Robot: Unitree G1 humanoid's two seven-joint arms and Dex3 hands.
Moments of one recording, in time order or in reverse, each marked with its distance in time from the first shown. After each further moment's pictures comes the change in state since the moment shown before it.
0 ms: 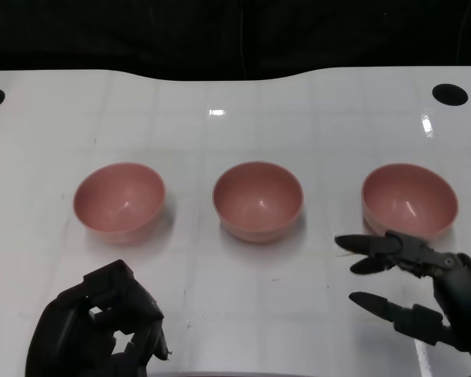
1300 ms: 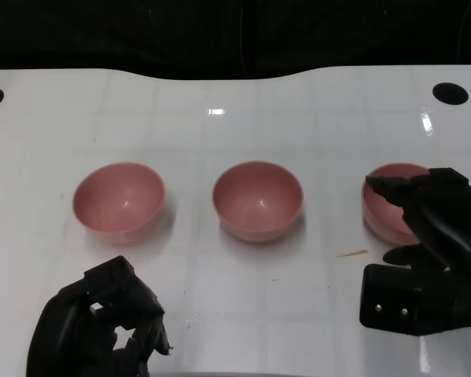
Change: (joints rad) left arm -0.012 -0.004 0.001 0.006 0.000 -0.005 0.000; right arm -0.401 -0.177 0.235 0.223 -0.764 0.530 -0.141
